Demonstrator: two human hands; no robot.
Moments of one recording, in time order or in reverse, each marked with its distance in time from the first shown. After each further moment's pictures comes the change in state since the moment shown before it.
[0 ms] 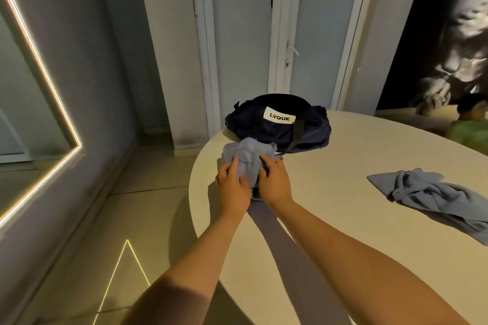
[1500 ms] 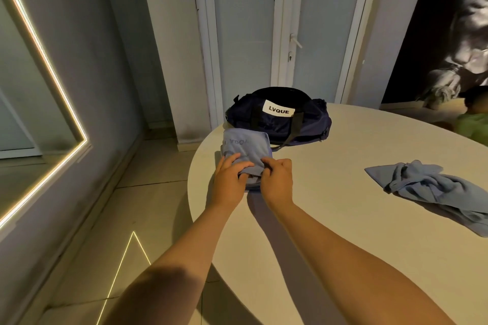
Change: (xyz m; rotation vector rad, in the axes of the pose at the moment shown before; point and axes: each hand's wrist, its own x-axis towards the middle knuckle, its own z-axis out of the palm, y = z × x) left_hand 0.003 -0.016 0.003 -0.038 -0.124 0.195; right_hand -0.025 0.006 -0.014 0.098 0.086 0.081
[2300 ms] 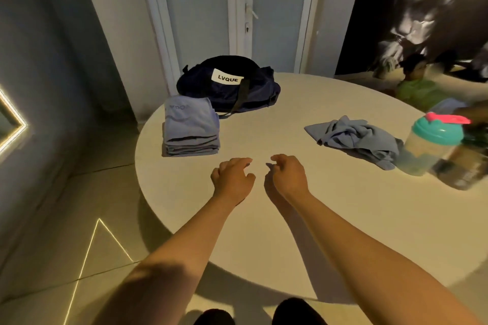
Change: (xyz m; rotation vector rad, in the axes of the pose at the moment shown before) left_hand -0.092 0.094 0.096 0.184 -0.300 -0.119; right_hand -0.070 0.087 -0.151 -0.277 -0.081 0.181
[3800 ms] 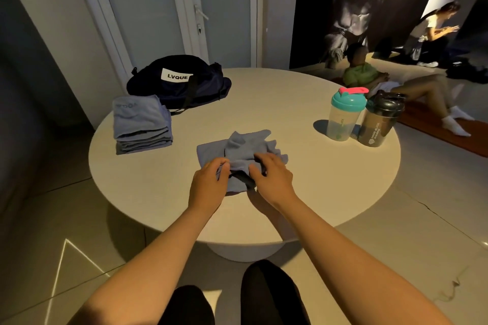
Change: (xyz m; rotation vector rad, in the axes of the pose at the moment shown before) left_hand -0.096 0.055 0.024 -0.351 0.110 0.256; right_hand -0.108 0.049 -0.086 -0.048 0.068 -0.040
